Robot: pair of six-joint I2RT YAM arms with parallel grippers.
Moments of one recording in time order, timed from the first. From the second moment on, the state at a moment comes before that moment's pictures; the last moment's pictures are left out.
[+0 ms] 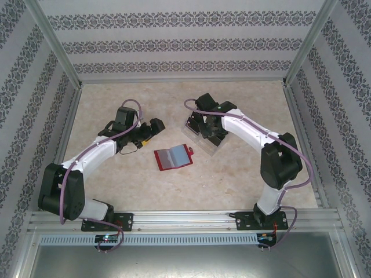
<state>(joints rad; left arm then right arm) -0.25 1.41 0.89 -0.28 0.45 -0.84 0.55 1.79 1.45 -0.93 0.15 0.25</state>
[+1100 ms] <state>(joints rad) -0.25 1.41 0.88 -0.26 0.47 -0.84 0.54 1.77 1.38 -0.90 0.20 0.23</state>
